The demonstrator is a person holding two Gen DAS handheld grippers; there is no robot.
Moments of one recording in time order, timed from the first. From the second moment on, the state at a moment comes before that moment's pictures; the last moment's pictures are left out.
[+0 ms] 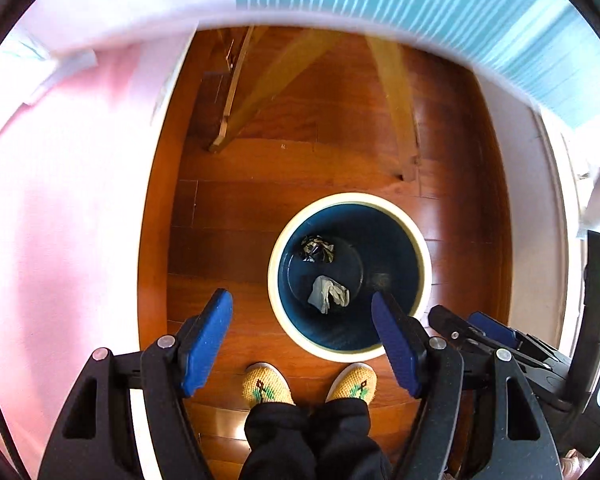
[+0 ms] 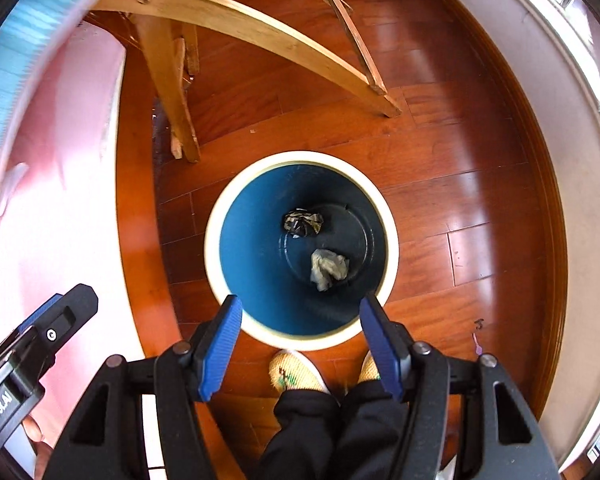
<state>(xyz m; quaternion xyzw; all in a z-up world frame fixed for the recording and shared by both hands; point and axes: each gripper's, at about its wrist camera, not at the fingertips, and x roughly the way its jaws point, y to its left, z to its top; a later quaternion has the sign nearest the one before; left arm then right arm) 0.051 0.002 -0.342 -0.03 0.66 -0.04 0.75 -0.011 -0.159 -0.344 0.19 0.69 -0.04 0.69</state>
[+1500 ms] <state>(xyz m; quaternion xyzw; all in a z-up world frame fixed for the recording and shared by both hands) 0.060 0.042 0.057 0.01 0.41 -0.13 0.90 0.015 -0.133 0.058 0.12 0.46 -0.06 0.88</state>
